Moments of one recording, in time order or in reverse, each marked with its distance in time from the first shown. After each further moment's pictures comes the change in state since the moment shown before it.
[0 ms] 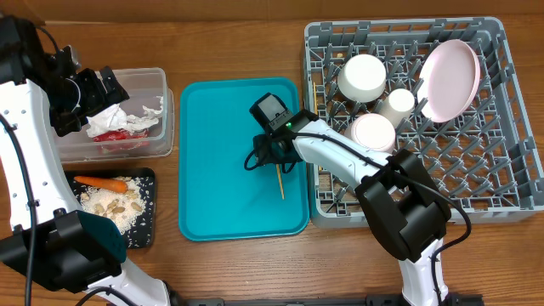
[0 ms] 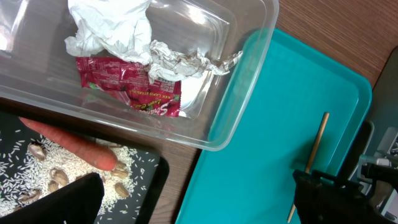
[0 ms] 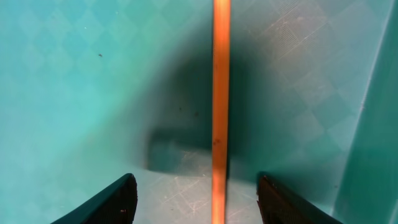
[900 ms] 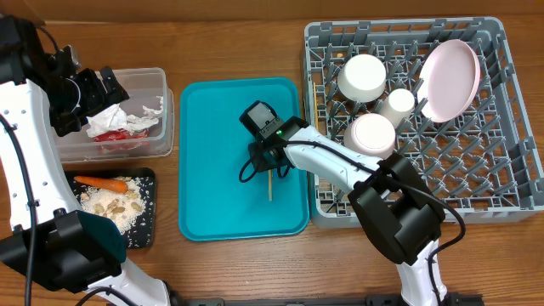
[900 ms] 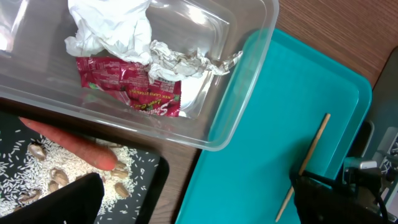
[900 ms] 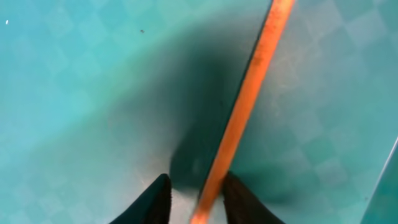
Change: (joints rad) left arm 0.000 0.000 0.000 0.000 0.000 0.000; right arm 0.052 0.008 0.000 0.016 0.049 -0.107
